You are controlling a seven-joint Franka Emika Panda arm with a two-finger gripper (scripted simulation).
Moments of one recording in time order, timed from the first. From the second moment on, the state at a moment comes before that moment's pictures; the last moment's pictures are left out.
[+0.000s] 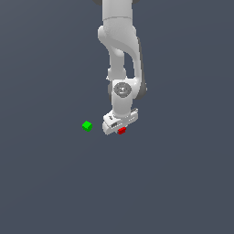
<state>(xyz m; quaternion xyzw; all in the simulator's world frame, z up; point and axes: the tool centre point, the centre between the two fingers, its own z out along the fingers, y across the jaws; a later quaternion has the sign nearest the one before) -0.066 0.021 0.031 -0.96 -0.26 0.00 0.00</state>
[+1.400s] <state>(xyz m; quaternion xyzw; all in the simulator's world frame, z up) -0.066 0.021 0.120 -0.96 -0.26 0.00 0.00</state>
